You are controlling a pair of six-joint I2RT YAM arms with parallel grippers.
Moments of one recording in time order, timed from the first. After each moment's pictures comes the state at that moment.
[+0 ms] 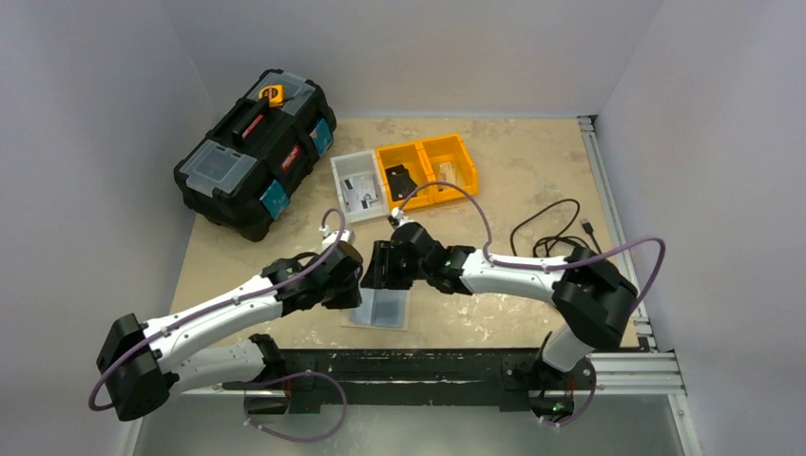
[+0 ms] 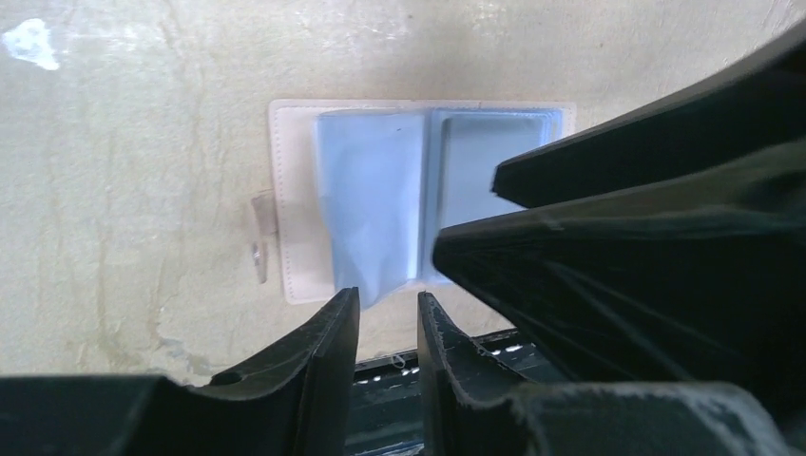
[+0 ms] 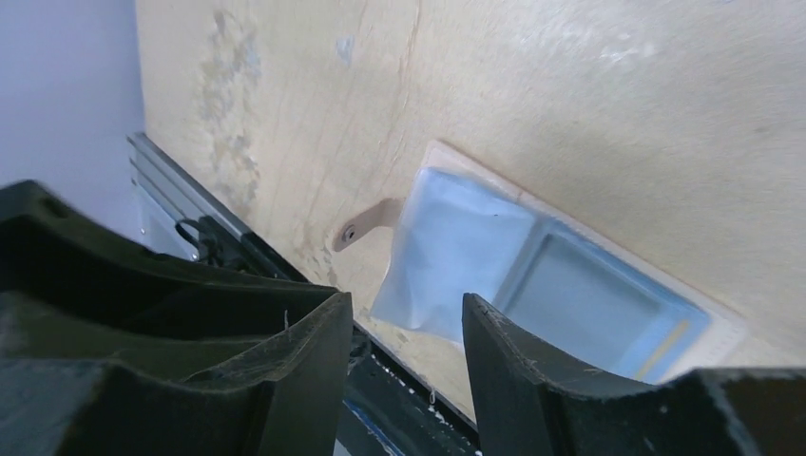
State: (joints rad) left arm -0.90 1.01 0.71 -0.74 -0.20 -0.89; right arm 1.02 1.63 0.95 -0.01 -0.10 0.96
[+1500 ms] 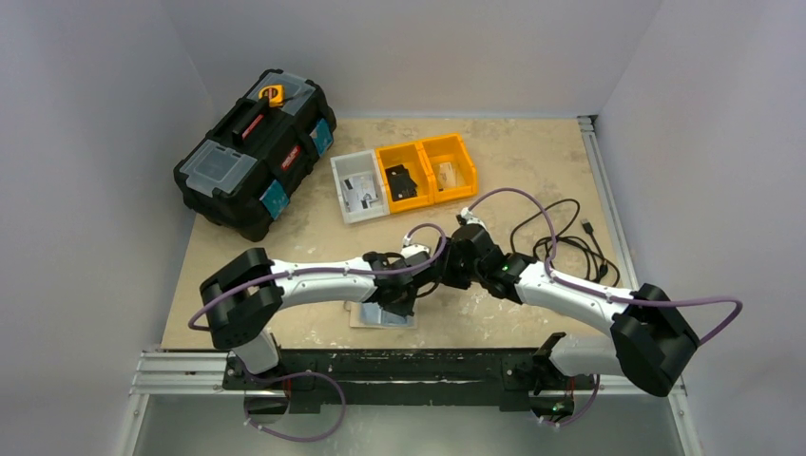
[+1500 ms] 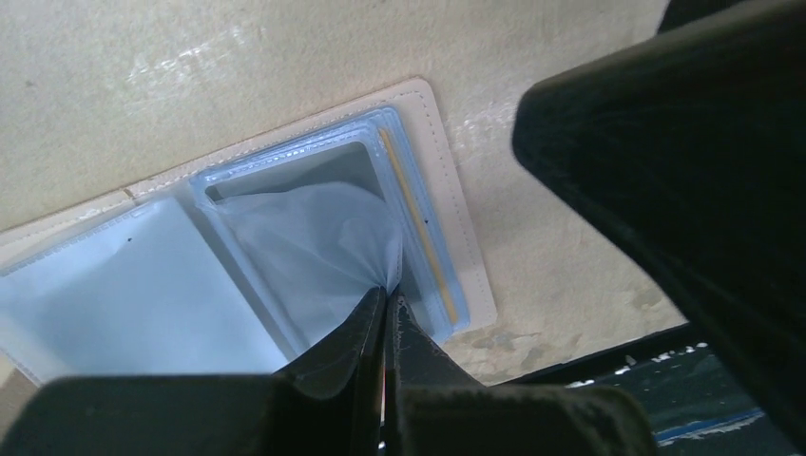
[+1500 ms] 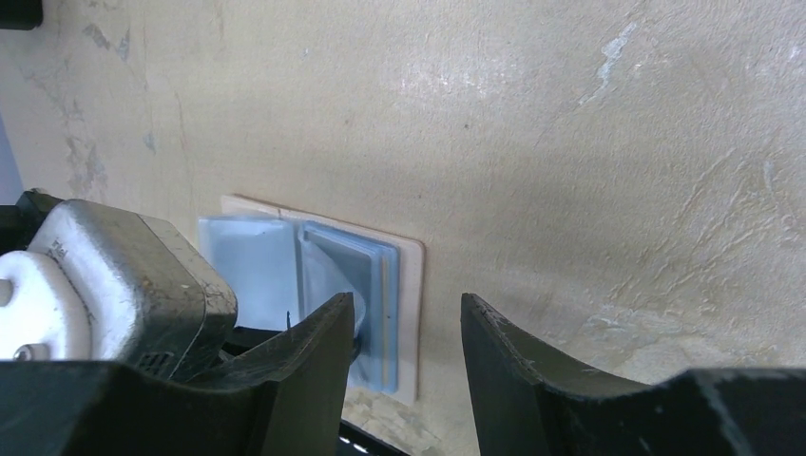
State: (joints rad) left arm -1.12 1.67 1.02 -0.61 -0.20 -0.77; right arm 0.78 1.26 0.63 -0.17 0.01 0.92
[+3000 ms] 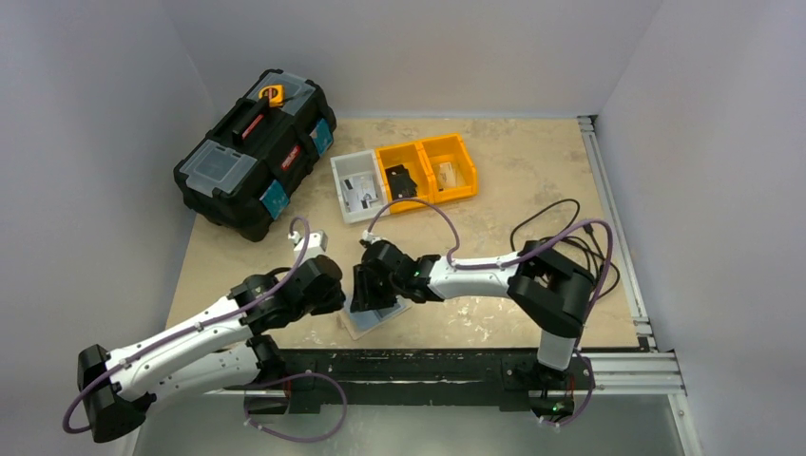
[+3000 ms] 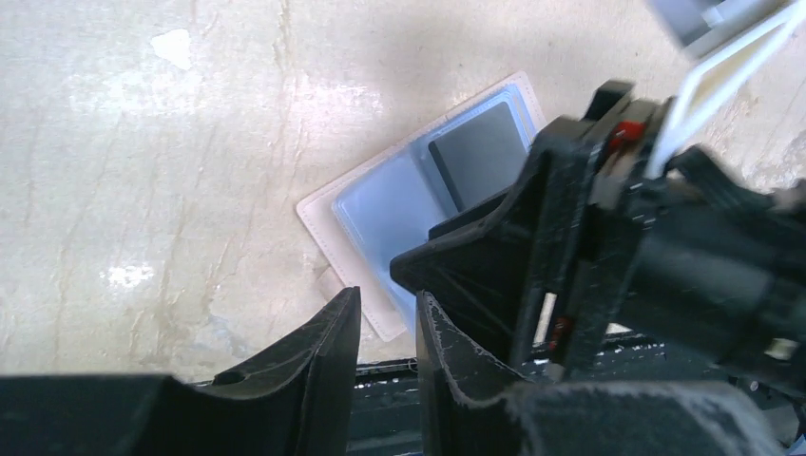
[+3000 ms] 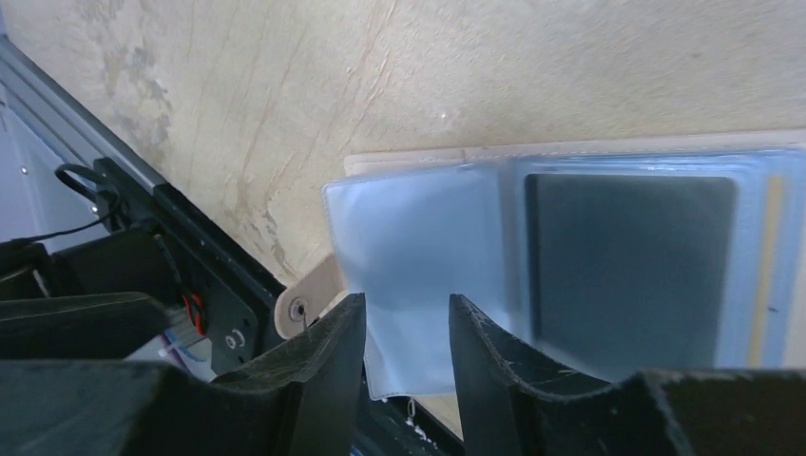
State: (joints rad) left arm -0.95 0.83 0.66 -0.81 -0.35 -1.01; right arm 1.11 1.79 1.04 -0.08 -0.10 0.91
